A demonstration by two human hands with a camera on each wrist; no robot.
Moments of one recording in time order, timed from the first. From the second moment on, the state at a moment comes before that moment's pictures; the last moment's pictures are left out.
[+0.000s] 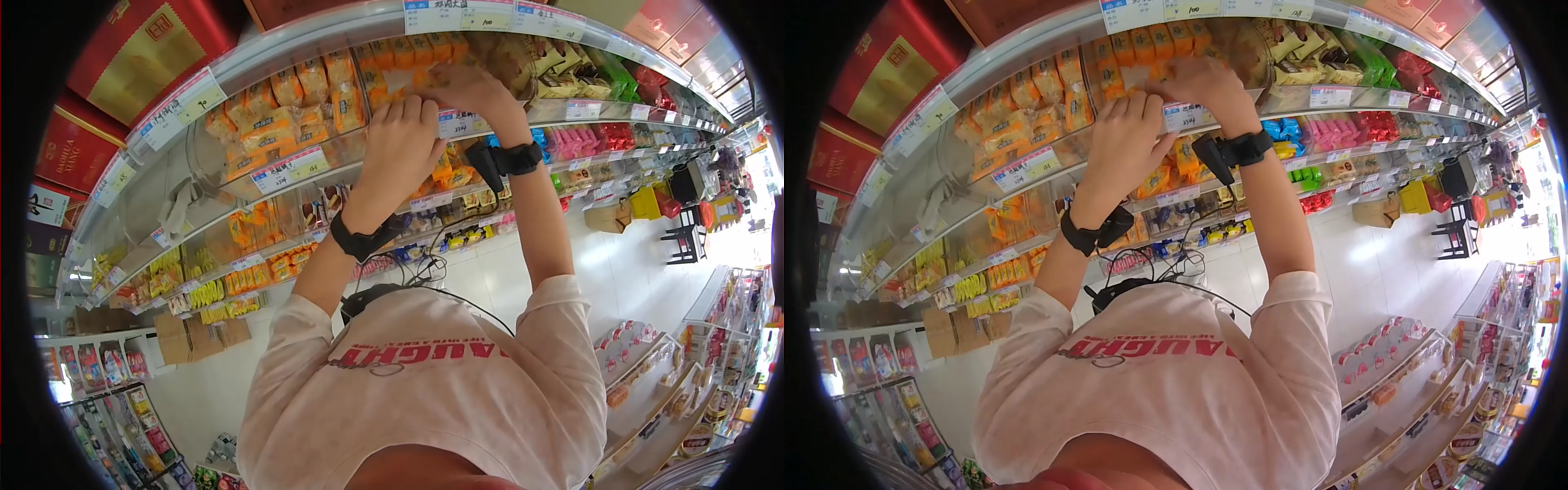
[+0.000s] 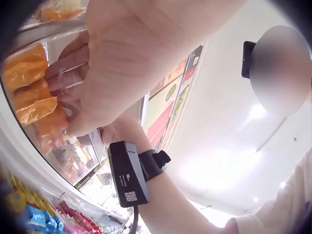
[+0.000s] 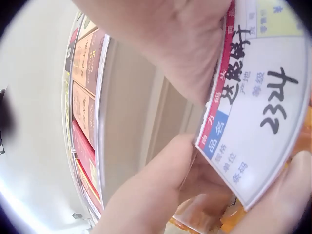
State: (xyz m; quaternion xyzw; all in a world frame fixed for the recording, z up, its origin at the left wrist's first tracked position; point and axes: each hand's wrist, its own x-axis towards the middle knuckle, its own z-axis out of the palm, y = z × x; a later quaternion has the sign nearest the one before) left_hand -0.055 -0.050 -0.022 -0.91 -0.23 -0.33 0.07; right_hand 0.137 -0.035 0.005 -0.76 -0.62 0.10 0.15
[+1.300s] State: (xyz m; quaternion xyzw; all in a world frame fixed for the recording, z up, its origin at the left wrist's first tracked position) left_hand -0.047 -0.054 -0.029 -0.89 -0.30 -0.33 0.04; right_hand 0.150 -0.036 -0.015 -0.74 -0.61 -0.02 0.29
